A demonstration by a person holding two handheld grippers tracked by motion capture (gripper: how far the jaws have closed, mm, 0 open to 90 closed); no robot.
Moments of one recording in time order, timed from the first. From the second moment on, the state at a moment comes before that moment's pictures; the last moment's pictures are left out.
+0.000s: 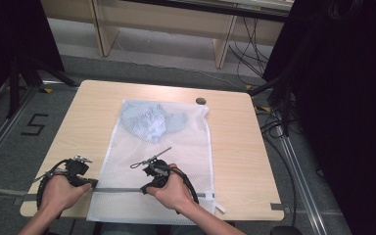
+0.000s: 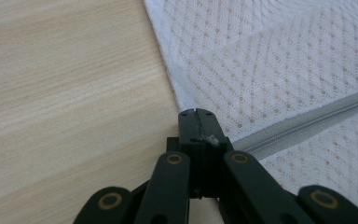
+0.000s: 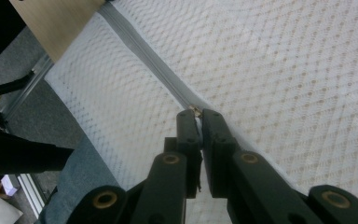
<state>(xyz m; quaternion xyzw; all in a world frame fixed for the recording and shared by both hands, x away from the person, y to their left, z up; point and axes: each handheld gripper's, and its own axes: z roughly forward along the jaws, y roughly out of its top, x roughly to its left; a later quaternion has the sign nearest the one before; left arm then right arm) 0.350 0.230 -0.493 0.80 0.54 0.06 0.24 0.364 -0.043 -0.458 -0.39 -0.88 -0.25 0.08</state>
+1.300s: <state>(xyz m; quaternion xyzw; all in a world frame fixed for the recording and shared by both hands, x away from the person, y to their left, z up) 0.350 0.229 -0.493 0.80 0.54 0.06 0.24 0.362 -0.058 -0.458 -0.39 -0.88 -0.25 0.08</state>
